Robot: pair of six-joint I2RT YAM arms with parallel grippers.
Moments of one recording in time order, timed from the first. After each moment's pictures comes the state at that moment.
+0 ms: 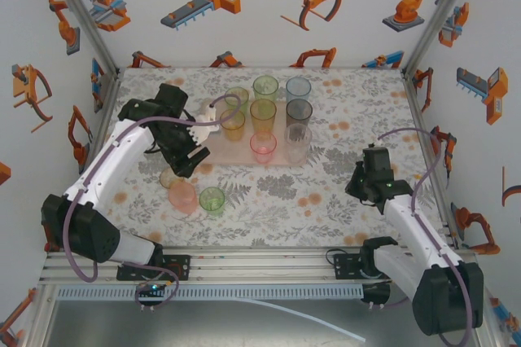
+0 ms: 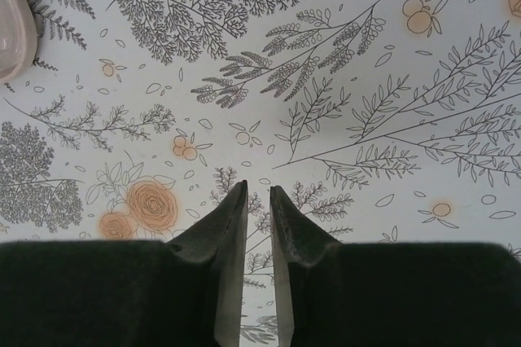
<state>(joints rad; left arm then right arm) -0.40 1.42 1.38 -1.26 0.18 0.67 0.15 0.94 0.50 -0.52 0.02 0.49</state>
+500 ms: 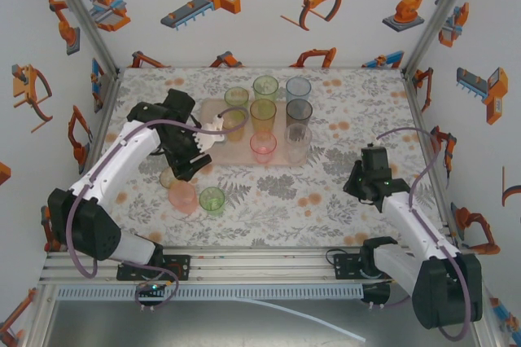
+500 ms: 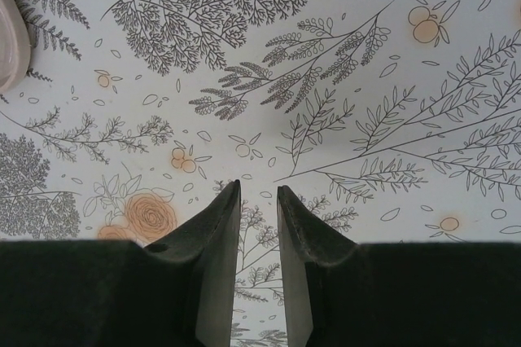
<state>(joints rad) -0.44 1.45 1.33 -1.25 0.15 0.77 0.15 0.98 0.49 -0.47 0.02 0.50</state>
